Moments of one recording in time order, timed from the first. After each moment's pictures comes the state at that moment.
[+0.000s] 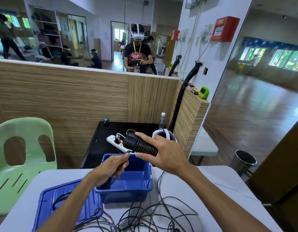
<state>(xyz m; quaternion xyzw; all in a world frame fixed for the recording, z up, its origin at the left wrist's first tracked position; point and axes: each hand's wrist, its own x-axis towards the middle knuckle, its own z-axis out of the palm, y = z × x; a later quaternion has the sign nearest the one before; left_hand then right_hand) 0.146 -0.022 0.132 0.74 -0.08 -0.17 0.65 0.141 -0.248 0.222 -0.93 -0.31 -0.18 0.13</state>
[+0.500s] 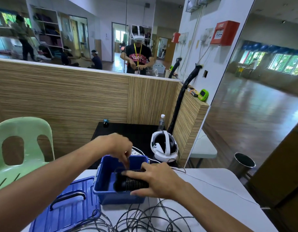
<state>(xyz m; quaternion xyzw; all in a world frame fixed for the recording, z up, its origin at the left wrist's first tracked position) 0.182 -0.043 0.241 0.93 -0.26 -0.20 -0.13 0.123 -0.243 0.180 -0.88 -0.46 -0.09 -0.02</state>
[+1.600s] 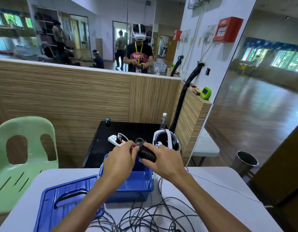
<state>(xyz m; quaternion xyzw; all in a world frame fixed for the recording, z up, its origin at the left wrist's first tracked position) 0.104 -0.074 0.205 0.94 0.04 0.15 0.31 0.141 -0.237 0.190 -0.96 -0.21 -0.15 0.09</state>
